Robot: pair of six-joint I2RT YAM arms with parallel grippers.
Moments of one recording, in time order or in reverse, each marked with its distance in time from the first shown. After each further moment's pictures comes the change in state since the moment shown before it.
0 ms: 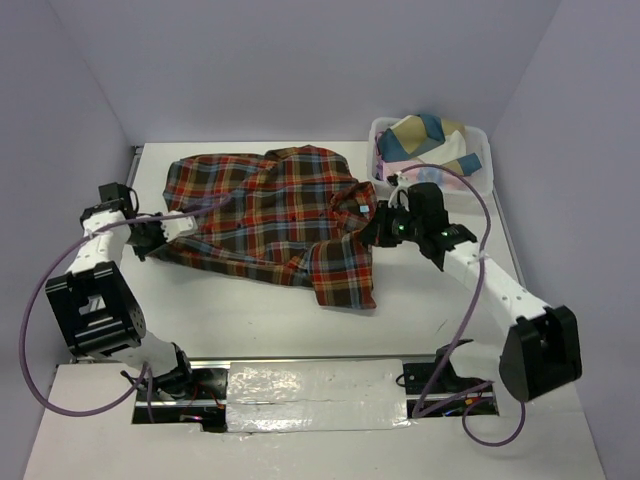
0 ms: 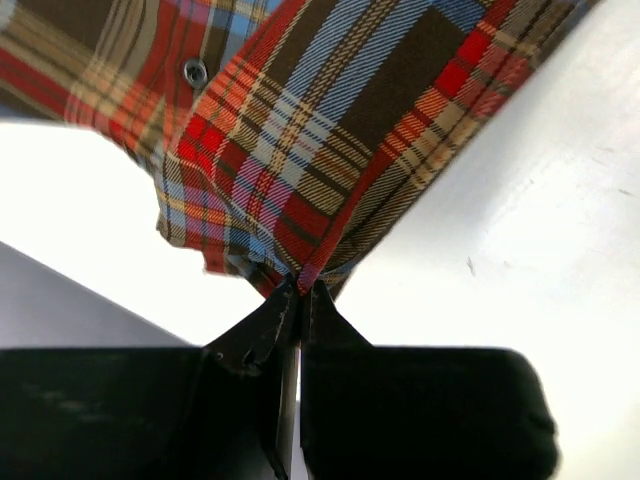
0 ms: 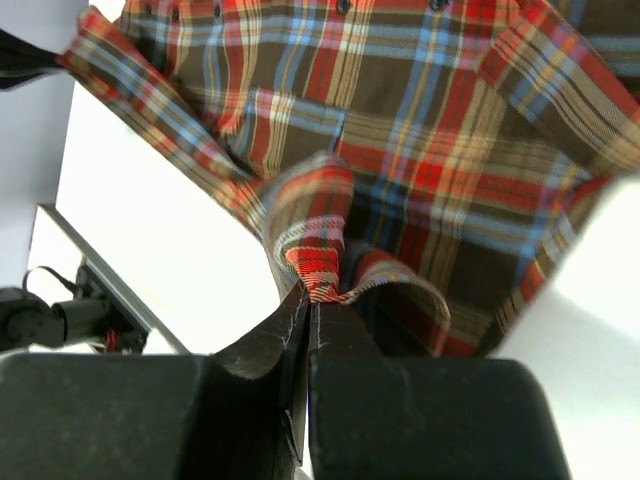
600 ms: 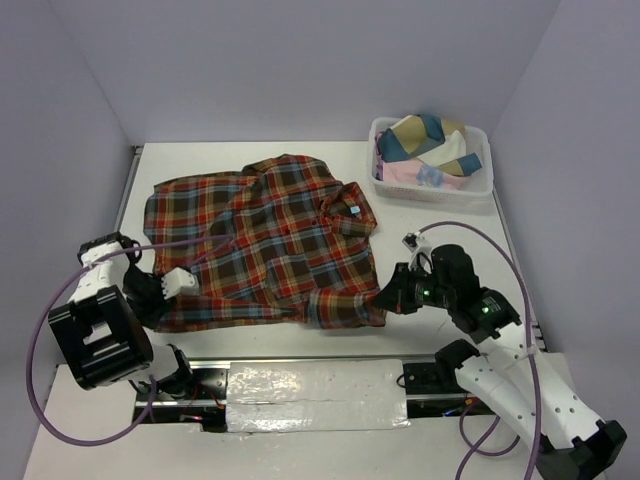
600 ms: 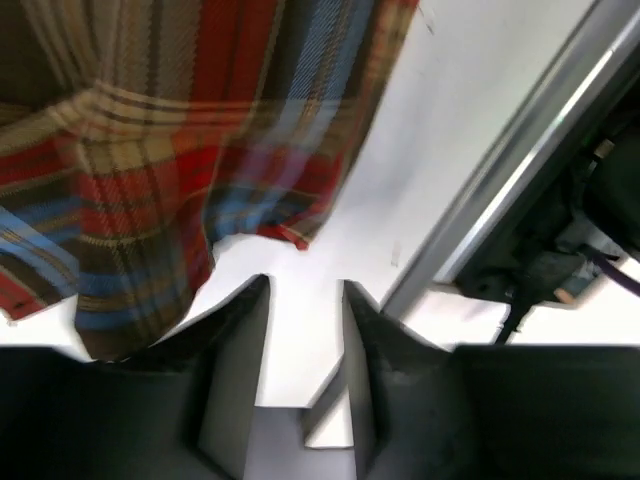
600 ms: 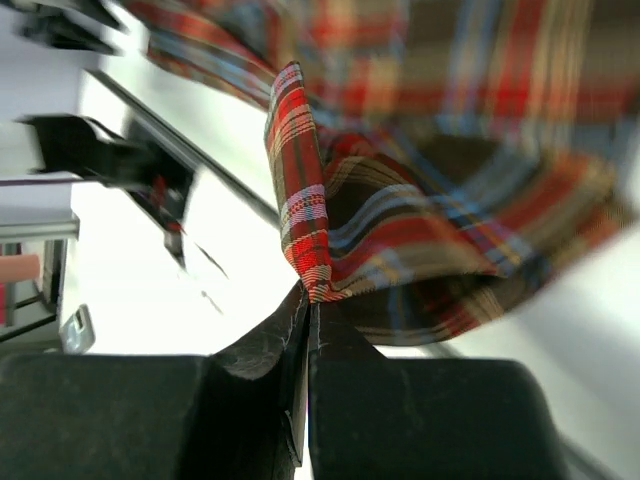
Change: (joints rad) left arm 0.121 -0.165 -0.209 -0.439 -0.145 0.143; right arm 0.138 -0.671 -0.246 -0.411 -0.021 0.099
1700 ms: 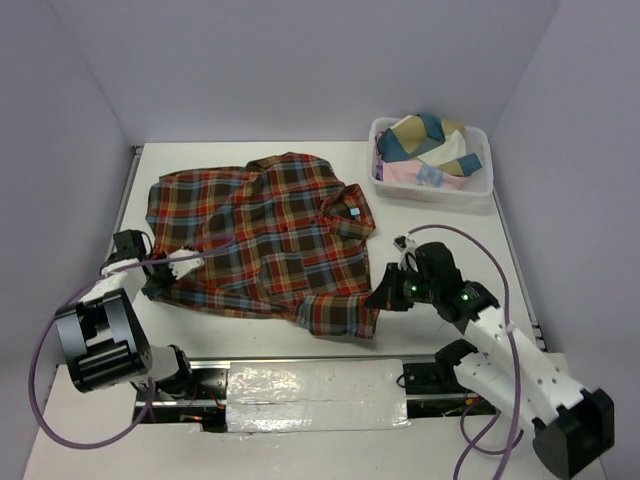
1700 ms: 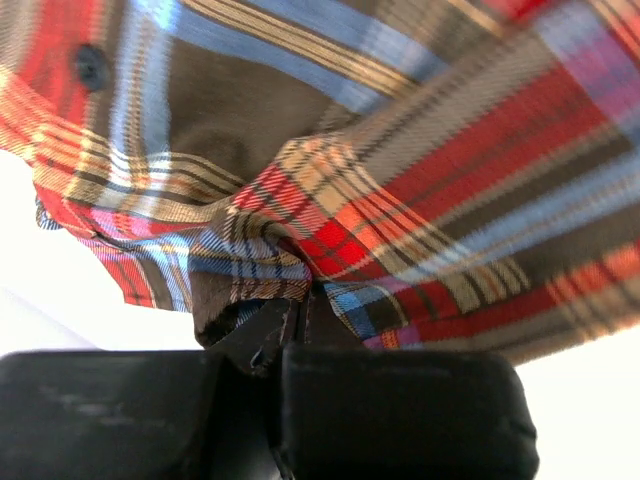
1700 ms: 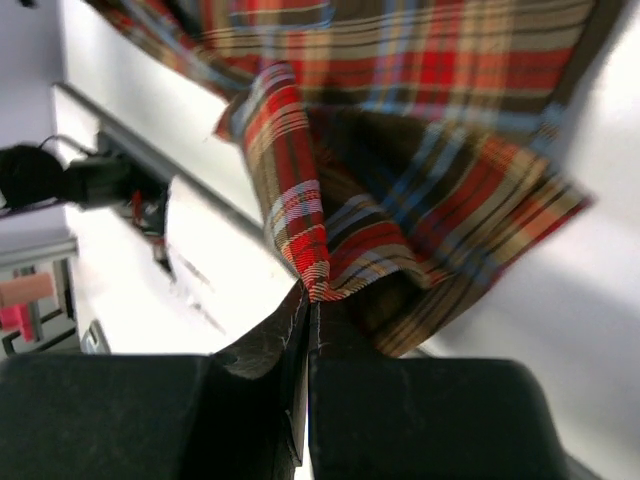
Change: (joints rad) left arm -0.076 -0.030 -0.252 0.750 0.018 -0.248; right arm 0.008 0.126 -0.114 0.093 0.011 0.079
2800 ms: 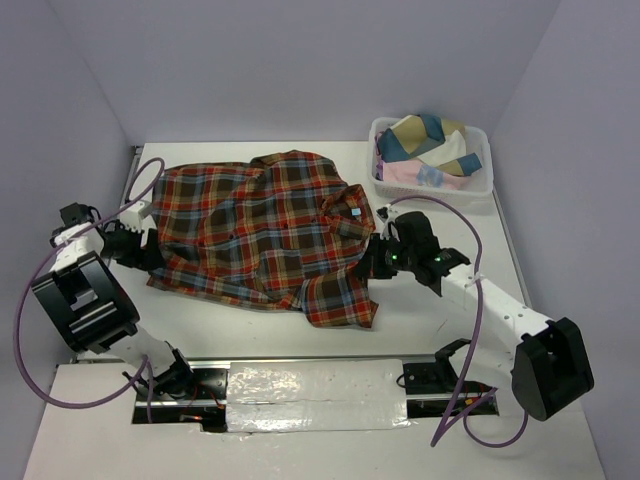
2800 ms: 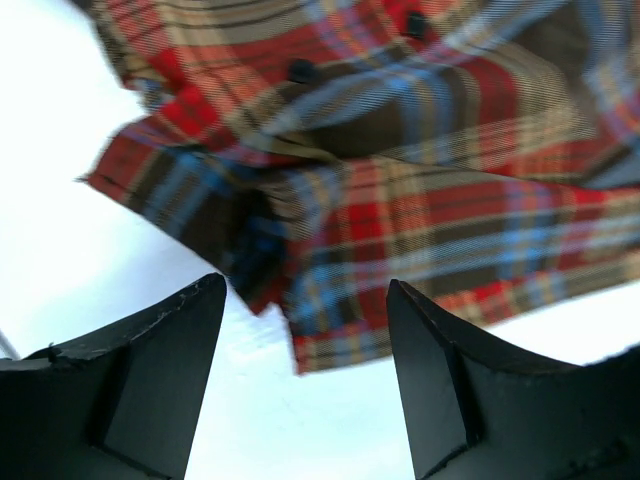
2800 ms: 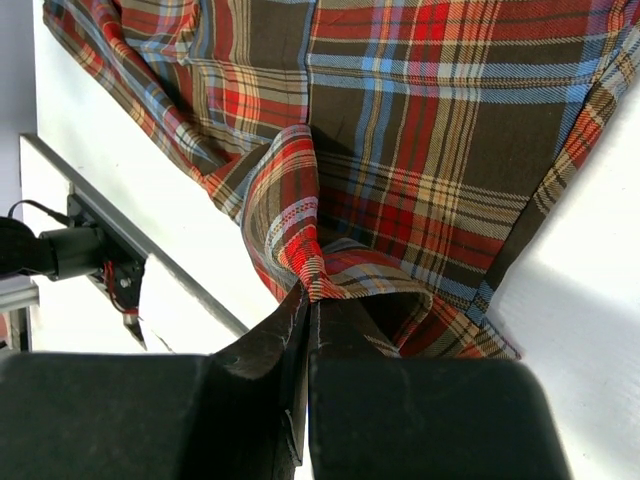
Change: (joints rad) left arm 0.228 0.253 0.446 -0.297 0.434 -0.520; right arm -0.019 0.400 0.161 0.252 0.048 -0.093
